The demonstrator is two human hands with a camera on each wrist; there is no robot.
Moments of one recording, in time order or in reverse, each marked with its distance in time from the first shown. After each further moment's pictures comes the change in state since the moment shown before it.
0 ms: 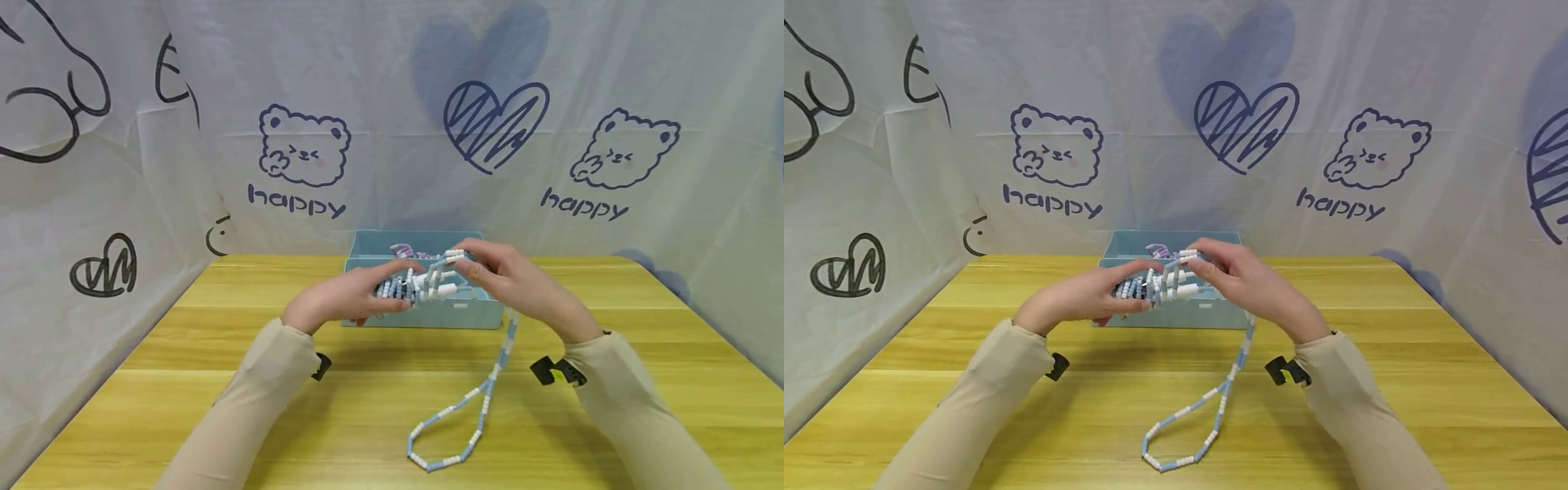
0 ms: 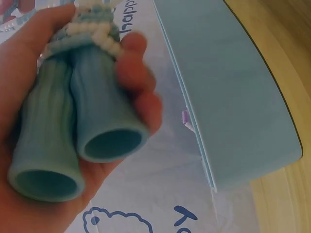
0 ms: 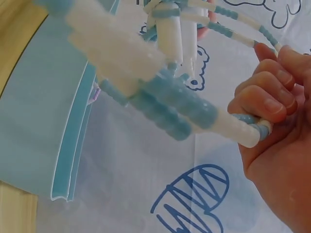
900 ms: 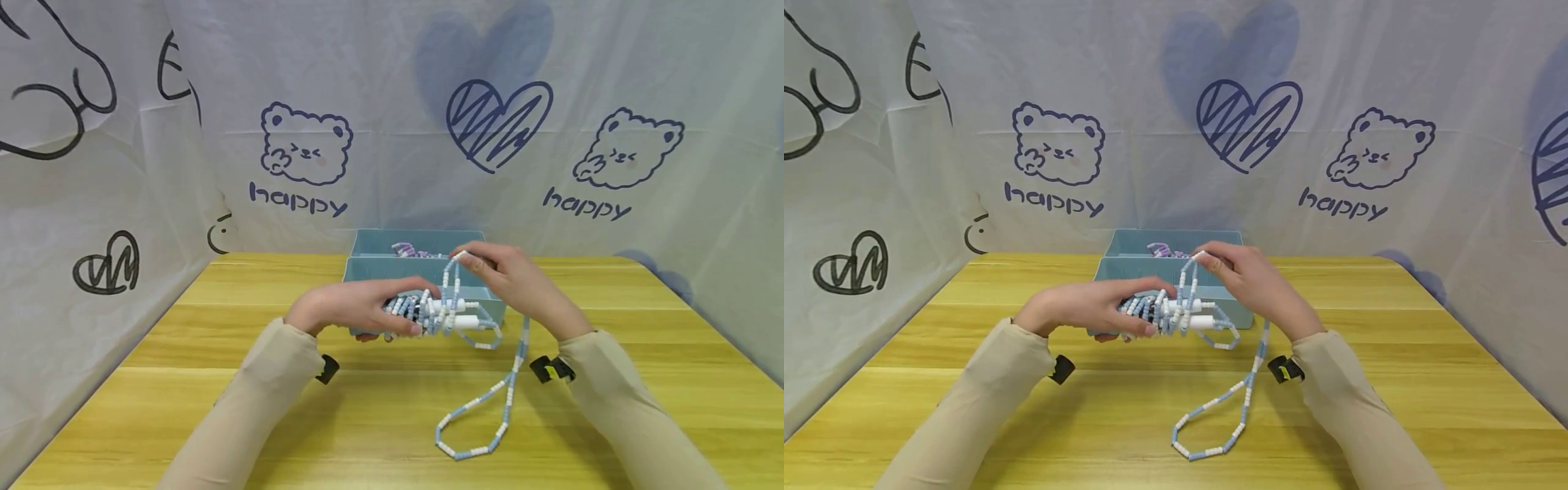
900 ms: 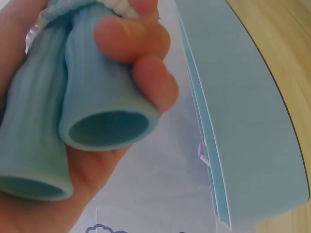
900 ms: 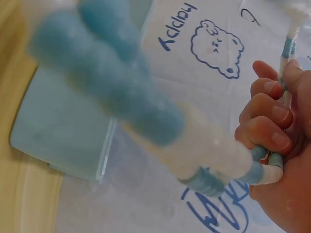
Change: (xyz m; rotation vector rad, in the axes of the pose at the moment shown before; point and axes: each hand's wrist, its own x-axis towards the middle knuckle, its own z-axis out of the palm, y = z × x) left_hand -0.006 0.017 0.005 -0.172 -0.249 0.106; right_hand 0.003 0.027 0.010 -0.189 0.102 0.136
